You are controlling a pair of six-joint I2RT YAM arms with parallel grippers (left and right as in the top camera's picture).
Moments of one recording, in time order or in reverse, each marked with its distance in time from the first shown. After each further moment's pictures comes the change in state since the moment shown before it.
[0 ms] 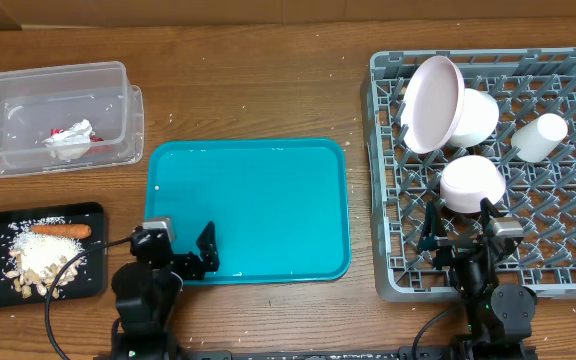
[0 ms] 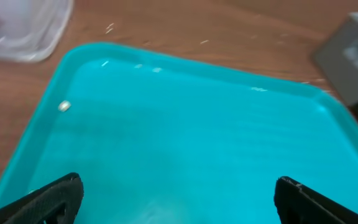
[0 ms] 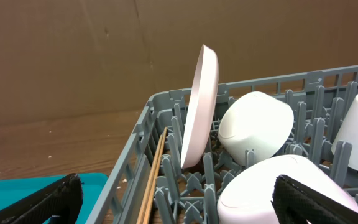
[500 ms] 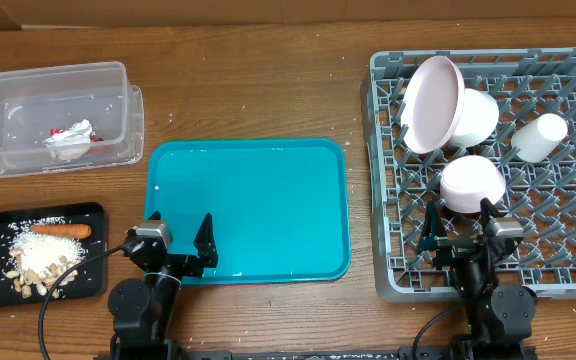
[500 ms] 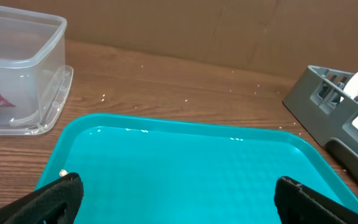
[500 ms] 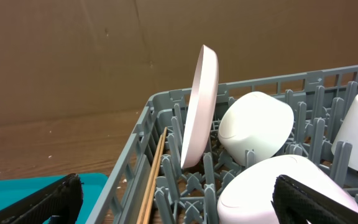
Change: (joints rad) left arm -0.029 -0.219 0.000 -0.002 -0.037 0.000; right arm 0.000 0.000 0.000 0.000 0.000 0.000
